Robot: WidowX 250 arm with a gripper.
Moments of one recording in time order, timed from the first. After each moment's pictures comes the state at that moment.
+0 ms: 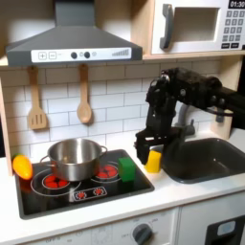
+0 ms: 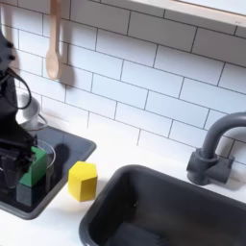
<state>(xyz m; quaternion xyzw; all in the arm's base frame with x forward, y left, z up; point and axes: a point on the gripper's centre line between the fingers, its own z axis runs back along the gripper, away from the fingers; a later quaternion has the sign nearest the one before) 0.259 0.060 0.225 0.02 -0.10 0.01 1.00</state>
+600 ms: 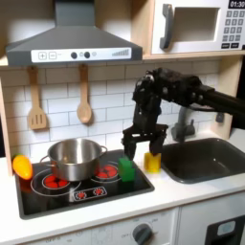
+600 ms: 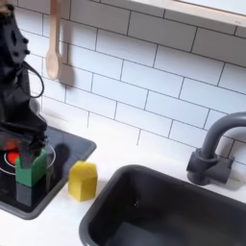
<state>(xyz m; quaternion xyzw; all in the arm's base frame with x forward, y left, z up) 0.297 0.069 0.216 0.02 -0.10 0.02 0.99</state>
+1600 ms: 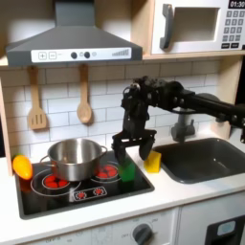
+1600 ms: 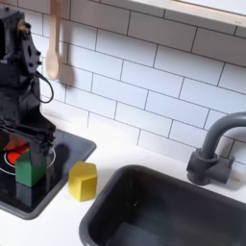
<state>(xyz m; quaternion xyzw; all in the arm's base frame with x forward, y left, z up) 0.327 0.077 0.191 0.02 -0.09 0.02 1.00</state>
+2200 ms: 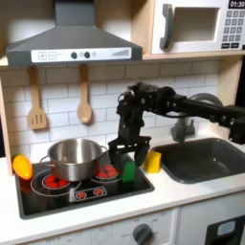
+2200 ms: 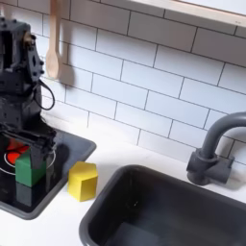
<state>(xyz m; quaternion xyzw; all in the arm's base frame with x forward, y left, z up) 0.334 0.083 0.174 0.03 -0.07 0.03 1.00</state>
